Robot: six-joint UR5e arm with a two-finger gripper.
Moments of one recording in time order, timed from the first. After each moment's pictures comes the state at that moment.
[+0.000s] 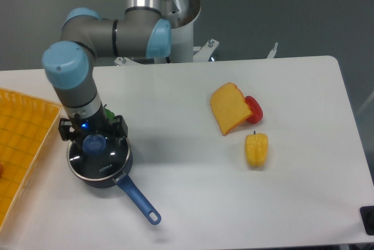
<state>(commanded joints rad) 1.99 -1.96 -1.58 -1.06 1.60 -0.11</state>
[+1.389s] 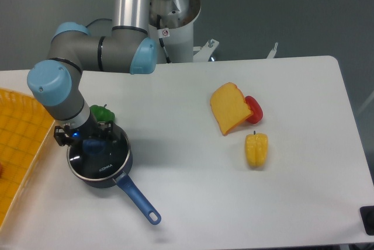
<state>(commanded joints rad) 1.97 -1.98 -1.60 -1.10 1.62 -0.16</state>
